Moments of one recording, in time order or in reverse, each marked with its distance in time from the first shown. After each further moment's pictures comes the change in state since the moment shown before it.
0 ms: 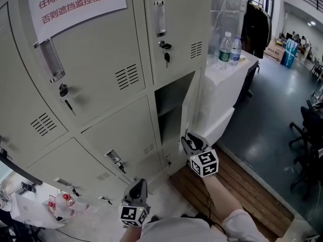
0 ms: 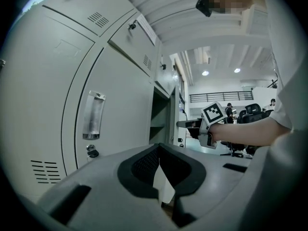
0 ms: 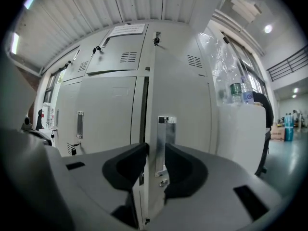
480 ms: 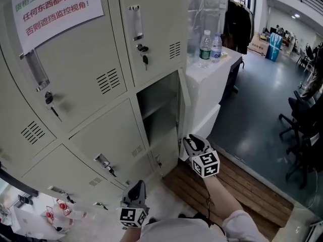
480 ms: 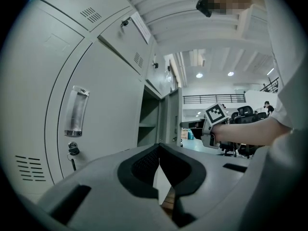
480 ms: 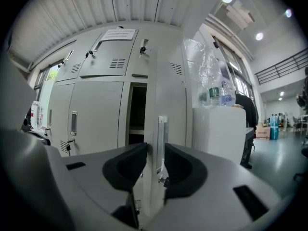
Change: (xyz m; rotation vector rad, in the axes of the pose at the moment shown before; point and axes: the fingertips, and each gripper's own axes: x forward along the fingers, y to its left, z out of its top) left arm 0.012 -0.033 -0.001 -0.001 -0.008 -0.090; right arm -0.057 -0.046 -0.008 0.020 0.007 -0.135
